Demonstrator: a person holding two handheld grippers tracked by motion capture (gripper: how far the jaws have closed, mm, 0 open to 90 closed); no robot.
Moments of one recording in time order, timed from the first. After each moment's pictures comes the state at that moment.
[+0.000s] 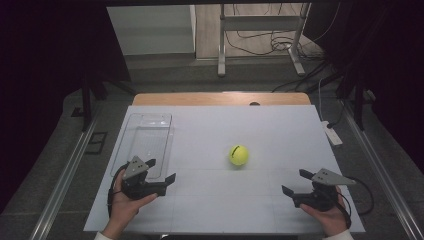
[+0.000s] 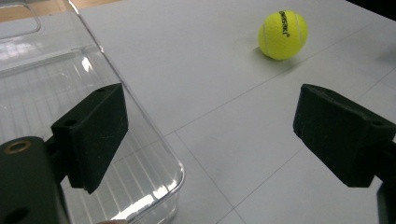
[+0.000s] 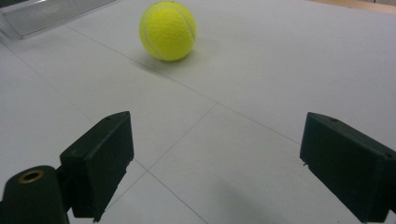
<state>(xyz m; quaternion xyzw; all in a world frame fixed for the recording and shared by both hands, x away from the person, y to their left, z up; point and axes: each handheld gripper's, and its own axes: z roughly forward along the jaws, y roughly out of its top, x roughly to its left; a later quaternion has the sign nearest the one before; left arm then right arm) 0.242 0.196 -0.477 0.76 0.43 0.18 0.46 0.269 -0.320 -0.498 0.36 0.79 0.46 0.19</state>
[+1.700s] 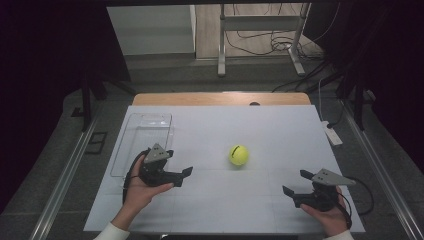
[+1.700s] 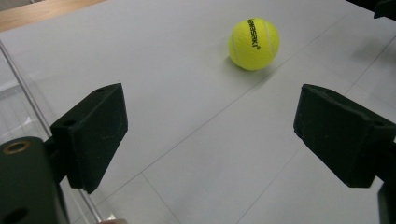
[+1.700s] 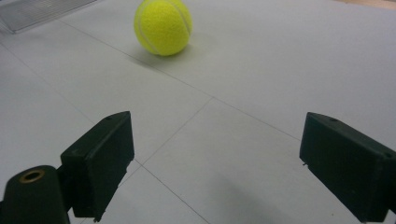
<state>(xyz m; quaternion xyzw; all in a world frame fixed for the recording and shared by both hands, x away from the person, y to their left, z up) 0.273 0.157 -0.456 0.79 0.40 0.15 0.44 0.269 -0.322 -0.500 0.36 0.79 0.46 0.19</state>
